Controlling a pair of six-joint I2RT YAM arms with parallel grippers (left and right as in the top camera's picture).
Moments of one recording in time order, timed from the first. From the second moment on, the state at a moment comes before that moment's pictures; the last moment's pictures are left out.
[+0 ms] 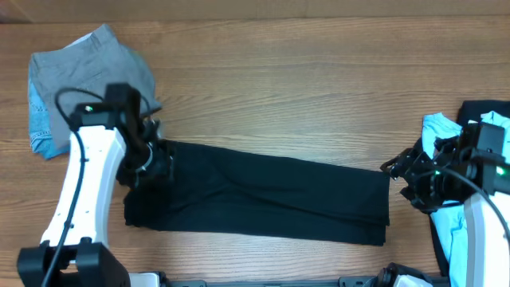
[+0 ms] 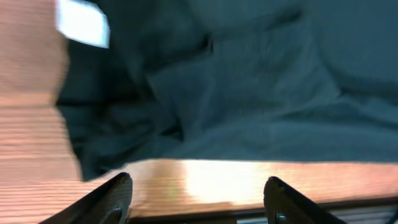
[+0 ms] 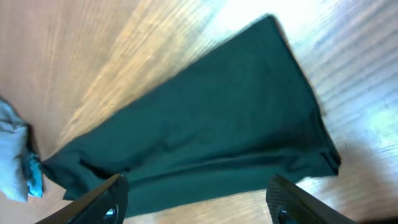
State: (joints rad) left arm 0.05 1.54 1.24 -1.35 0.14 -0.03; right arm -0.32 1.17 1.03 -1.25 -0.41 0.44
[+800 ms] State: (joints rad) left arm 0.06 1.55 0.87 -0.93 0.13 -0.02; right arm -0.32 1.37 1.03 -1.23 -0.37 0.46
